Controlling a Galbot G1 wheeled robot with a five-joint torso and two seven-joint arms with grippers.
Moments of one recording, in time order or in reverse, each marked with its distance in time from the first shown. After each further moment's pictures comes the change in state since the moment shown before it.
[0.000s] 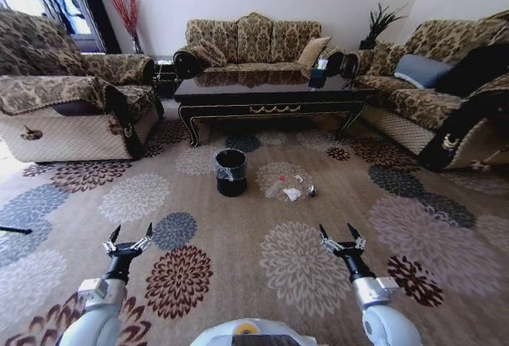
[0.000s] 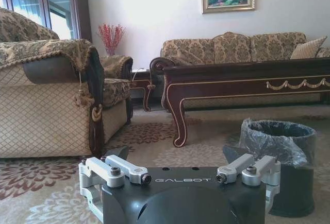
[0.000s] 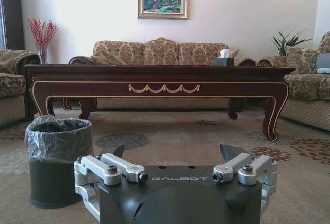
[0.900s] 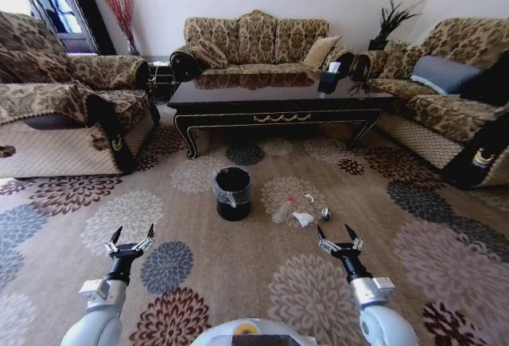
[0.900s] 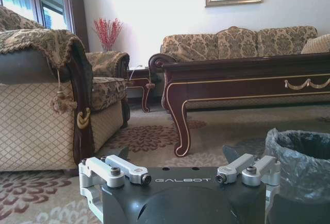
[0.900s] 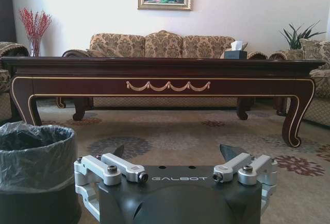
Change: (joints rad) left arm 0.004 -0.002 0.001 0.004 0.007 -0.004 0.001; right arm 0.002 0.008 -0.016 -0.006 -0.019 -0.006 0.011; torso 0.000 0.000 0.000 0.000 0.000
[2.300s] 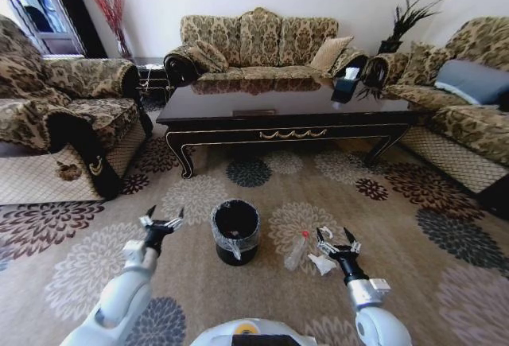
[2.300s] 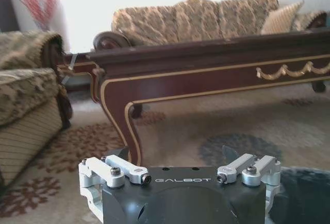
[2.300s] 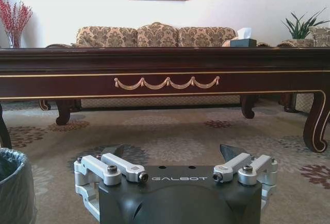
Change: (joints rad) left arm -0.335 0.195 0.351 -0.117 -0.052 0.427 -0.232; right arm 0.009 0.025 -0.015 -0.026 -0.002 0.007 0.017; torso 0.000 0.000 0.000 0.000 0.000
